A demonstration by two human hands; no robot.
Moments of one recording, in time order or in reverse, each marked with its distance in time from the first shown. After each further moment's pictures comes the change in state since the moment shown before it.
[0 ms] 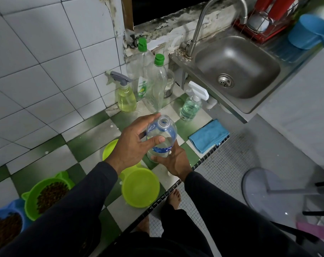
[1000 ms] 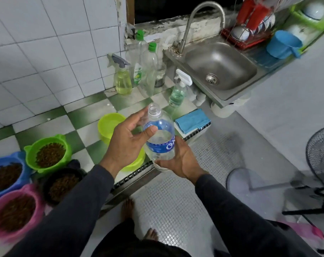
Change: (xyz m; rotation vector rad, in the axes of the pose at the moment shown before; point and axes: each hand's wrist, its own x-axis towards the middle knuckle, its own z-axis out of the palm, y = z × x) left_hand -0.136 0.050 0.075 -0.124 0.232 0.055; right_hand -0.154 -0.003 -0.075 -0.309 -0.057 -0.231
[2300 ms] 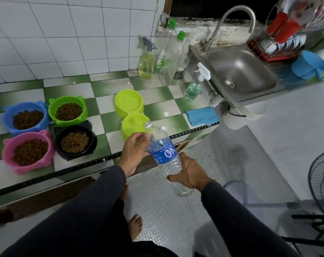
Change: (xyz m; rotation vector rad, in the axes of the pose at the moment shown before) left_hand -0.105 -0.099 0.048 -0.444 0.378 -0.515; right_hand -0.083 0.042 -0.008 -0.331 -0.409 0.151
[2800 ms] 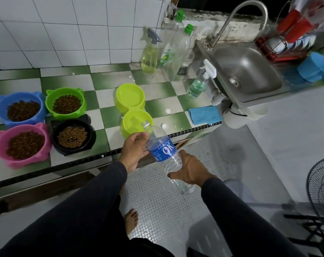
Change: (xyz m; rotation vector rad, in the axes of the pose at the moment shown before) left_hand 0.022 -0.014 -0.005 -0.128 0.057 -0.157; right_hand 0.017 0.000 -0.009 -0.075 -0.088 0.007
